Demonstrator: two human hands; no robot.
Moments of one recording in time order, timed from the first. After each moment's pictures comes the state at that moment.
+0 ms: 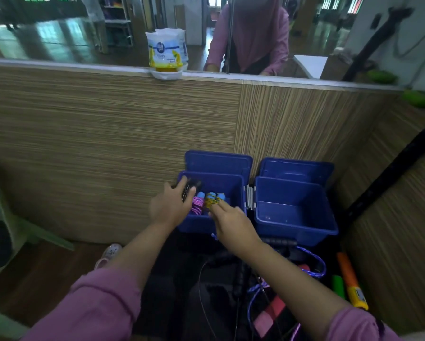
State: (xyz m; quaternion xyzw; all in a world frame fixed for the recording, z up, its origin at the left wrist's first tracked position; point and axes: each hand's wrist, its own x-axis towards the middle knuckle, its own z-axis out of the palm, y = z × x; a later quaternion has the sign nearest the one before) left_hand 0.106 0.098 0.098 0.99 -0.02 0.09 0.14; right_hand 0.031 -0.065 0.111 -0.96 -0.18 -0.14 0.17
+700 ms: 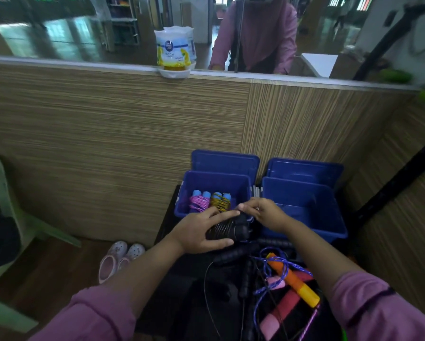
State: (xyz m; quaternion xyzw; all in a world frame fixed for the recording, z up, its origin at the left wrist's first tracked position) left_hand 0.067 0.092 0.084 0.88 -0.41 0.03 0.26; right_hand 0.076 -0.140 0.105 -0.92 -0.10 0.08 0.36
